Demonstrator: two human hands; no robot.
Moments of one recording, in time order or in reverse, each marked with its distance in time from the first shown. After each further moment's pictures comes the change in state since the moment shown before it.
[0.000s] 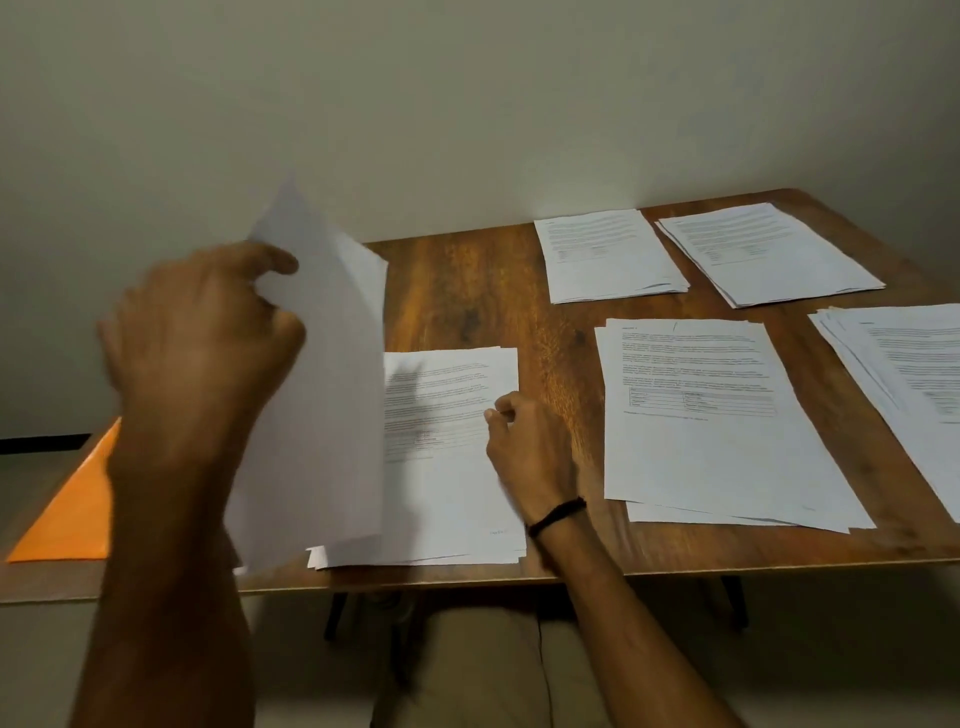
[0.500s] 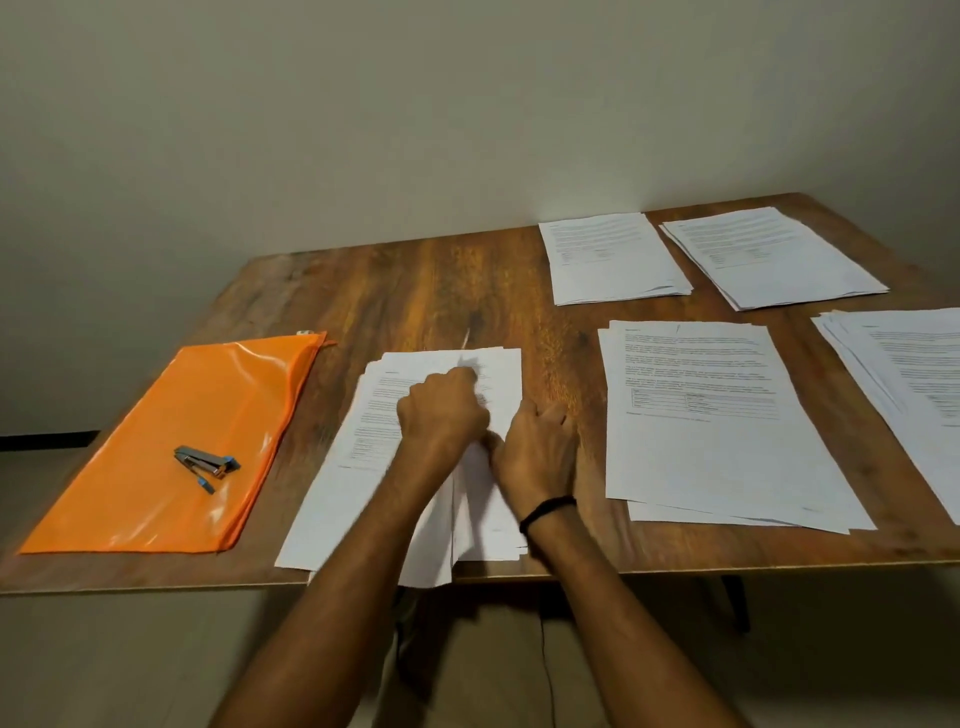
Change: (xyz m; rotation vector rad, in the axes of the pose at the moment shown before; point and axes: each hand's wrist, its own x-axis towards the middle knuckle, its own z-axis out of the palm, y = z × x) left_hand -0.031 0.058 0.176 0.046 -0.565 -0.009; right_hand 0.002 0.008 0.017 -0.392 -0.016 0.072
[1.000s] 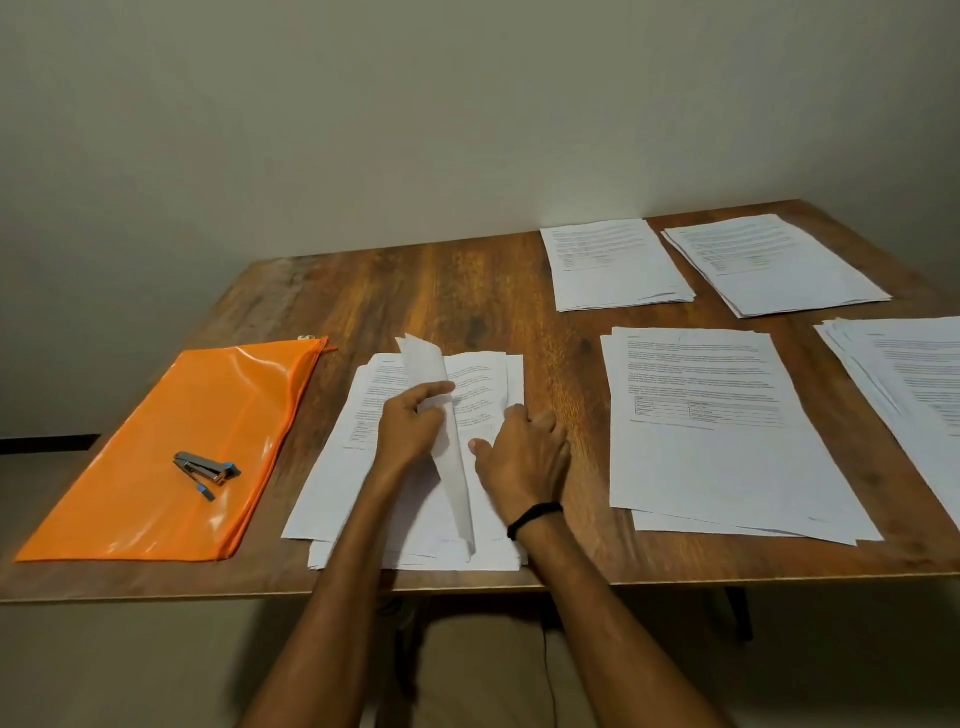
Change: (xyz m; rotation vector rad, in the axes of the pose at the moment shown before) left_hand 0.020 -0.056 0.038 -0.913 0.126 -0.096; right_hand 0.000 -0.015 0.007 0.057 0.007 0.025
